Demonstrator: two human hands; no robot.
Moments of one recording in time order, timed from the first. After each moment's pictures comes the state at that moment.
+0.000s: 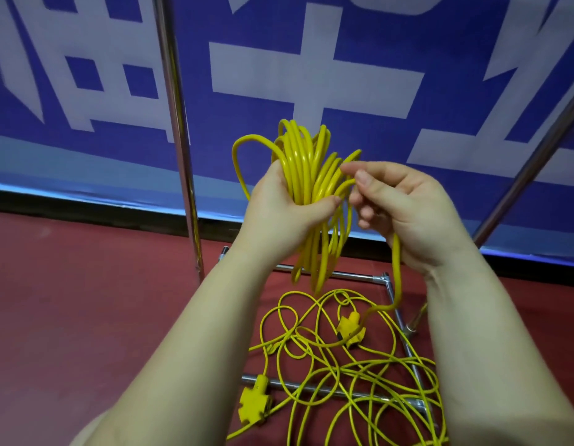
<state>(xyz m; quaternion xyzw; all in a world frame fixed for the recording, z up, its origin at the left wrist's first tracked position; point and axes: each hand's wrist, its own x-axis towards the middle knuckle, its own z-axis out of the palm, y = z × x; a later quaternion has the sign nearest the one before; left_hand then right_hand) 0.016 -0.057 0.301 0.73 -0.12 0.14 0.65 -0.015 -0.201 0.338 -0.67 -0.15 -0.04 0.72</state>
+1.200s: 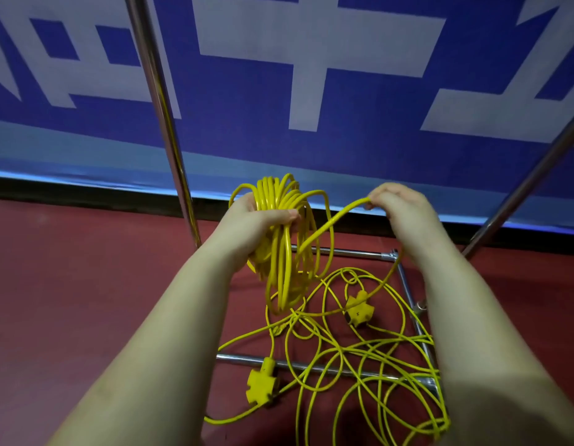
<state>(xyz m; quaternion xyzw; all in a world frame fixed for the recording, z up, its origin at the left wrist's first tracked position) 0.060 -0.027 0.231 0.68 -0.02 -0.09 0.73 0.046 -0.236 0.258 -0.83 0.03 -0.11 0.54</state>
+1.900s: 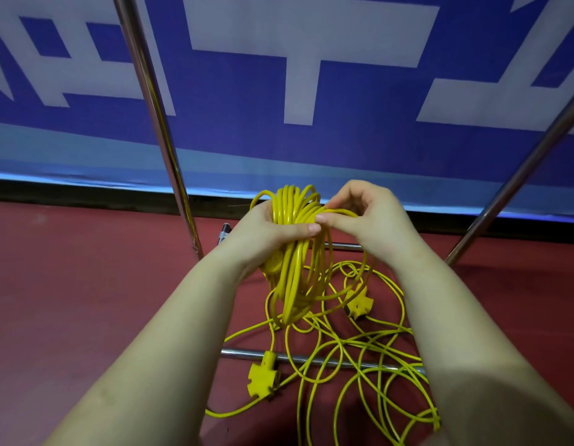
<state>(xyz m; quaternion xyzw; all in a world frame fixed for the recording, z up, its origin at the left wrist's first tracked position) 0.043 -0.044 0.226 0.69 -0.08 -0.15 0.70 0.035 -0.215 0.247 -0.85 -0.09 -0.08 0.52</state>
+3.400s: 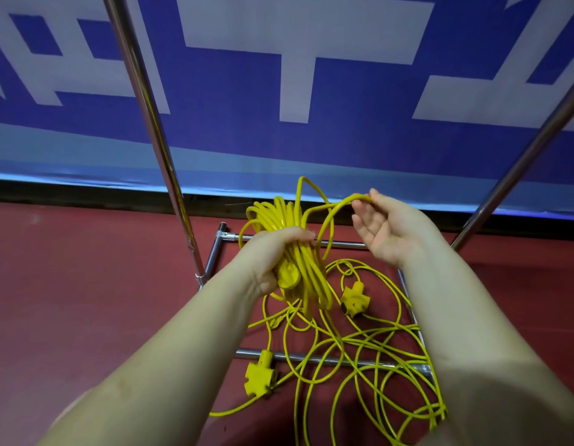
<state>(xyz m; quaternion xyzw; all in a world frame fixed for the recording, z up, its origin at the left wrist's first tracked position) 0.045 -0.069 0.196 0.56 0.10 -0.26 0.78 0.042 -0.234 0.247 -0.43 0.24 0.03 0.87</state>
